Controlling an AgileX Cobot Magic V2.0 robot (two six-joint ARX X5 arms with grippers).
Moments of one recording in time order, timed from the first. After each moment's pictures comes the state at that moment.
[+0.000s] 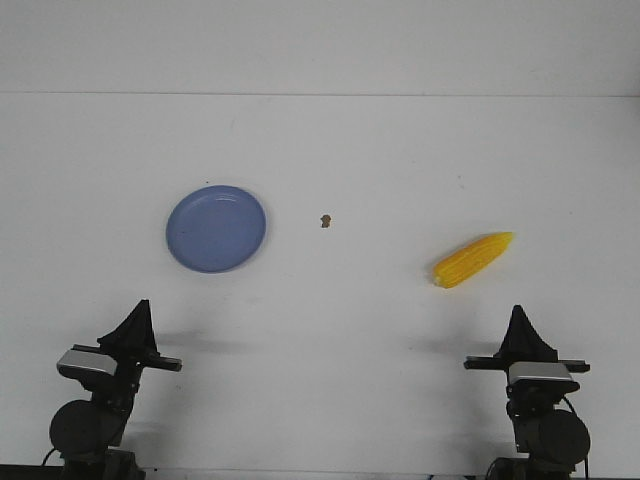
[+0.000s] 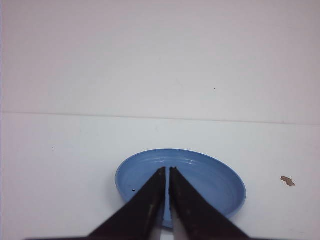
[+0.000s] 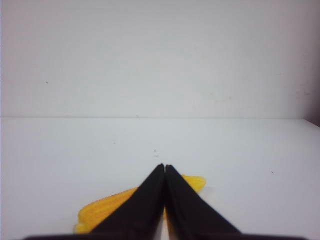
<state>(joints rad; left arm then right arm) -0.10 0.00 0.03 0.22 0.02 -0.08 -0.03 0.00 0.01 0.11 -0.03 0.03</state>
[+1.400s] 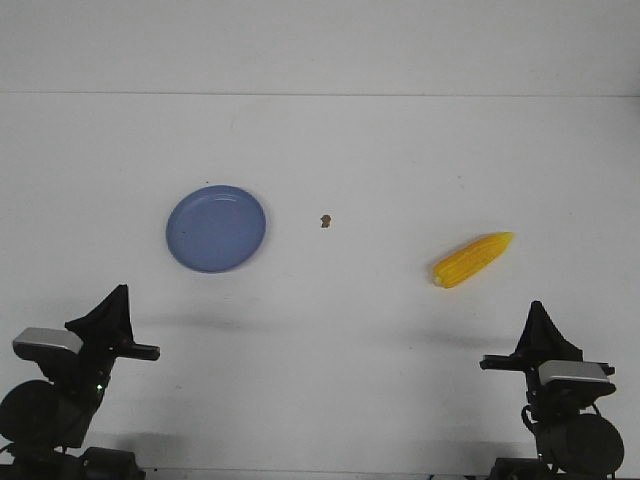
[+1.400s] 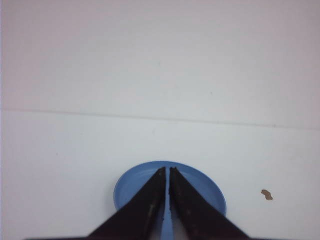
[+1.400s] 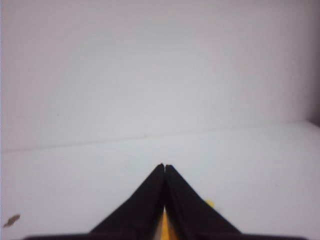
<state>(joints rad) -0.10 0.28 0.55 -0.17 0.02 -0.12 -0.03 0.08 0.31 -0.15 -0.03 0.15</state>
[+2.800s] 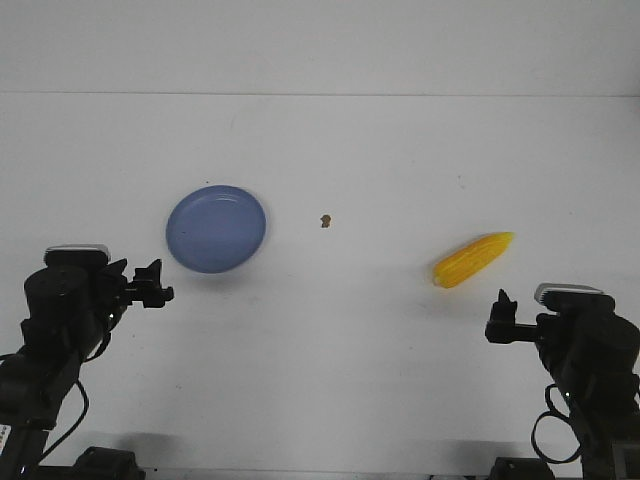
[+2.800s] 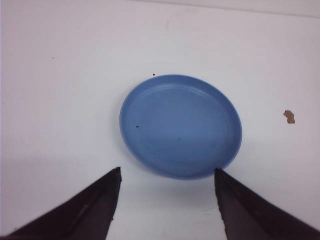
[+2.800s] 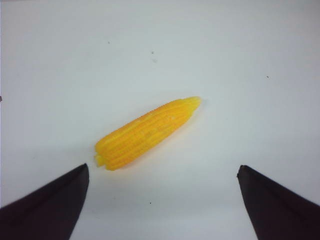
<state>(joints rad) -0.10 0.83 0.96 -0.52 0.02 -0.13 -0.03 0.65 0.87 -0.75 -0.03 0.08</state>
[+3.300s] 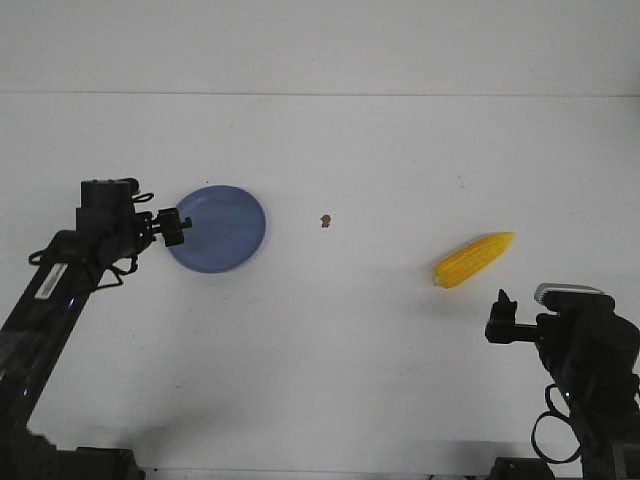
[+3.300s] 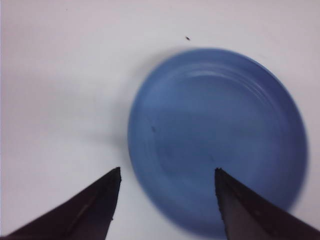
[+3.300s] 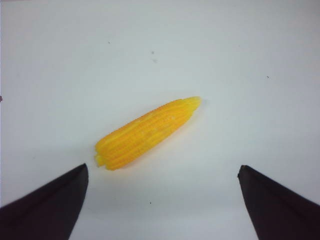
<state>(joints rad) -0.02 1.52 1.27 -0.49 0.05 -0.21 -0.03 0.65 0.87 -0.75 -0.03 0.08</state>
